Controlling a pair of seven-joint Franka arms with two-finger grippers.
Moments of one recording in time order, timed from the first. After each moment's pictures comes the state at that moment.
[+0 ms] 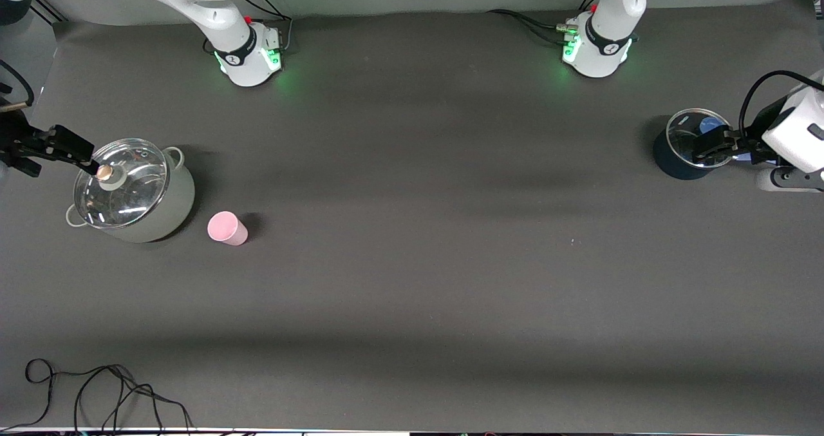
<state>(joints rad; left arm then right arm) 0.01 0.04 -0.05 -1.59 0.00 1.52 -0.01 -0.02 -0.02 -0.01 -1.61 -0.04 1.65 -0.04</state>
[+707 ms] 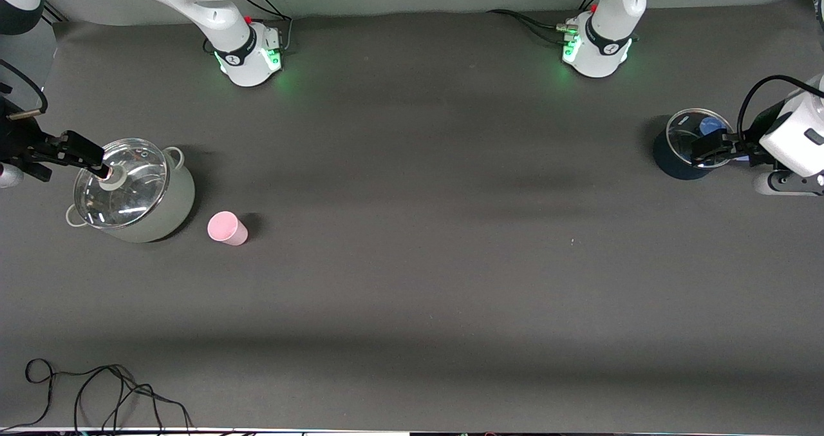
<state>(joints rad) 0.01 0.05 -0.05 -1.59 0.00 1.52 -0.01 -0.01 -0.01 -0.01 -1.61 -0.04 1.65 -0.04</state>
